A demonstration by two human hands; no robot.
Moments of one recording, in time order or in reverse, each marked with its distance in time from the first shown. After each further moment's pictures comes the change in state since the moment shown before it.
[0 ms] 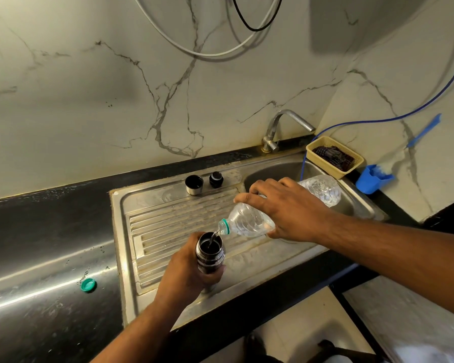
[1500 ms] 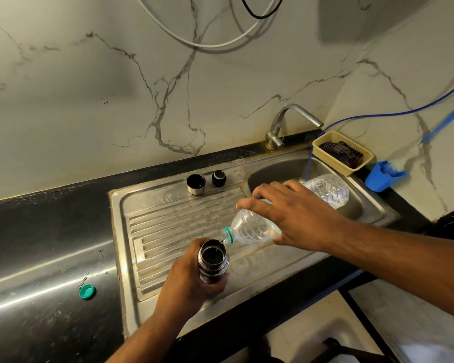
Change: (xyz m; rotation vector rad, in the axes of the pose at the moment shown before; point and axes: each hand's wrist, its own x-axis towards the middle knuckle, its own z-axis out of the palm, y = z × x) left_hand 0.000 0.000 -0.001 0.019 0.005 0.011; right_hand 0.006 0.004 0.010 -0.019 0.011 -0.005
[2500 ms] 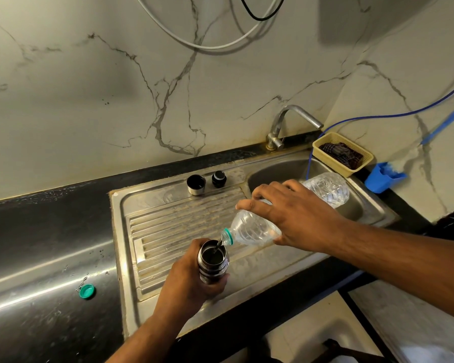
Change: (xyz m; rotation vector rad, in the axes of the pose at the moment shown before) left_hand -0.001 0.001 -0.001 -0.008 -0.007 -0.001; right_hand -0.001 0.000 -0.002 -0.021 0.001 -0.010
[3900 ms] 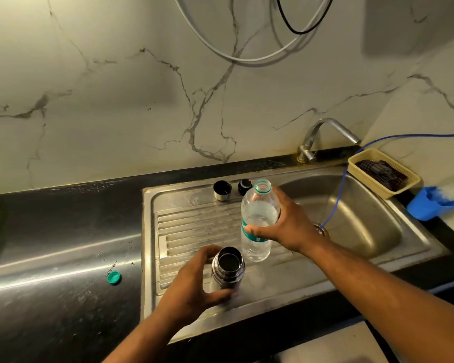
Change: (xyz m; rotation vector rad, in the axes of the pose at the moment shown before) left_hand -0.008 -0.009 -0.020 0.001 -0.109 -0.078; right_hand 0.054 -0.012 0.064 1.178 0.225 0.358
